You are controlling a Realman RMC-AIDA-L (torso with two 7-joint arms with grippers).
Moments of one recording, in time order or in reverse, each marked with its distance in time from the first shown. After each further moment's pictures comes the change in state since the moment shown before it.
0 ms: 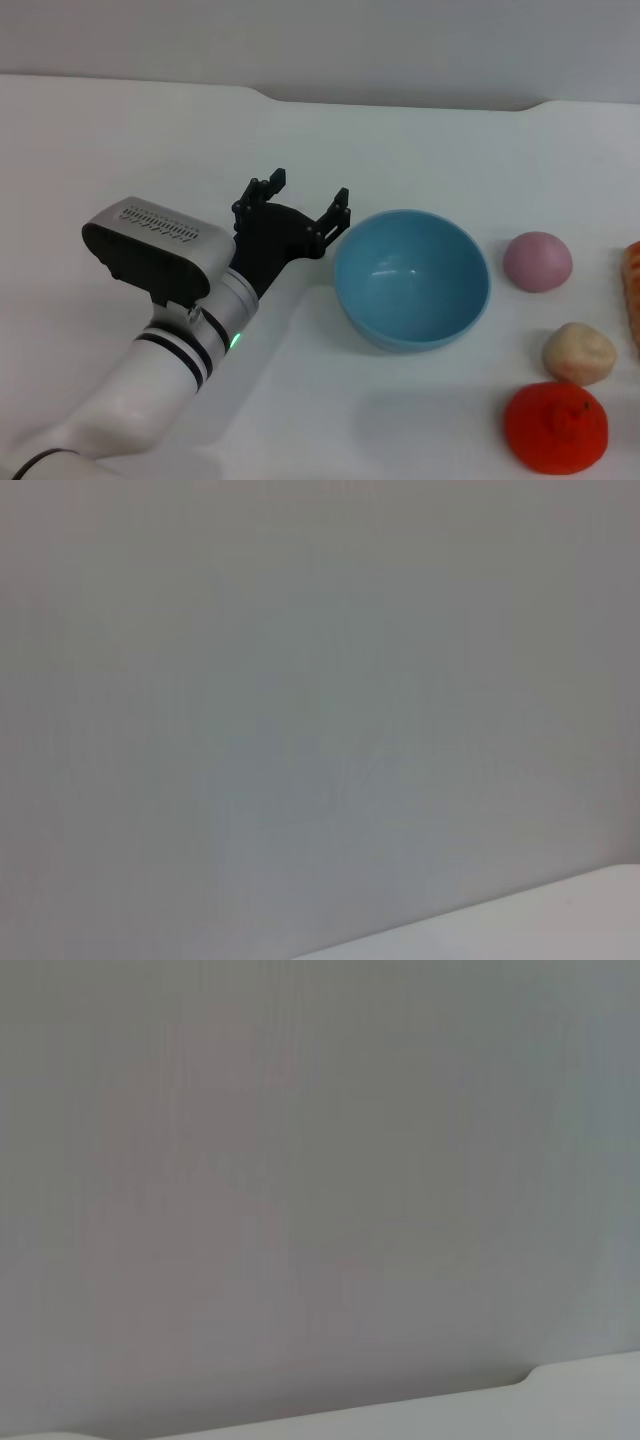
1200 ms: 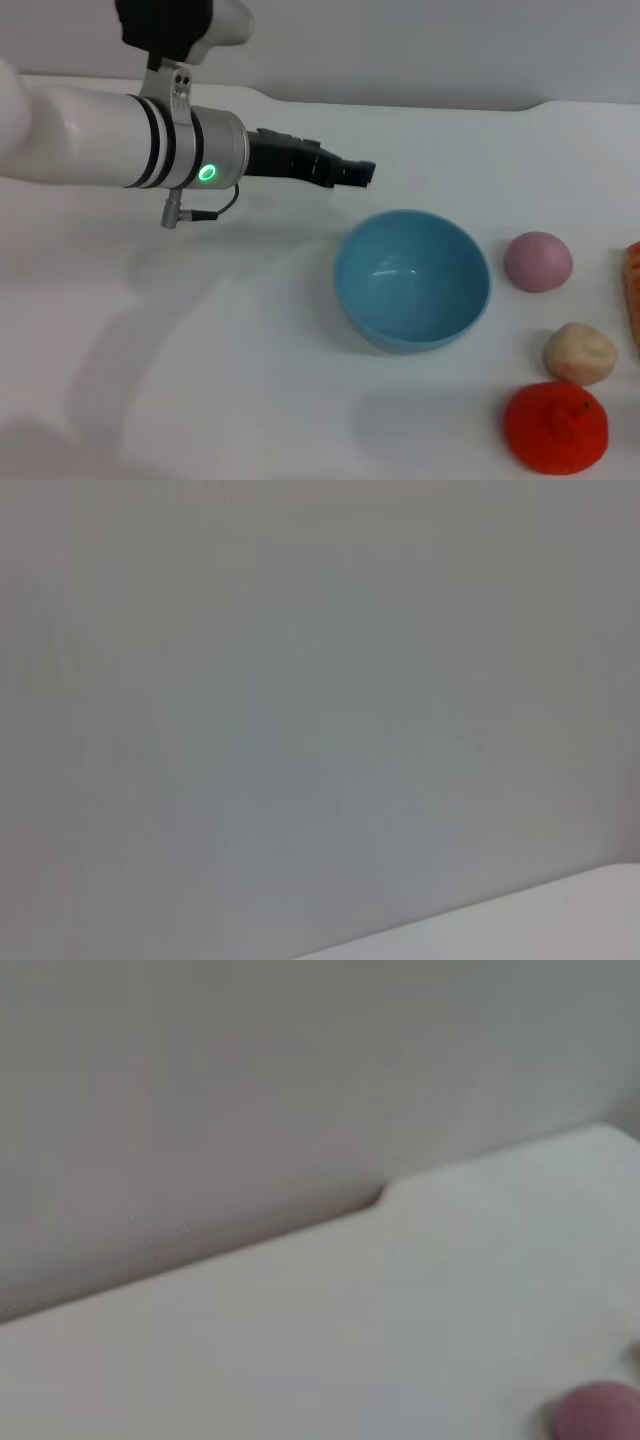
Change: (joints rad) left arm -0.089 0.016 -1.096 0.496 0.255 1.653 0.285; right arm -0.001 -0.002 0.004 0.003 -0.001 0.000 0.002
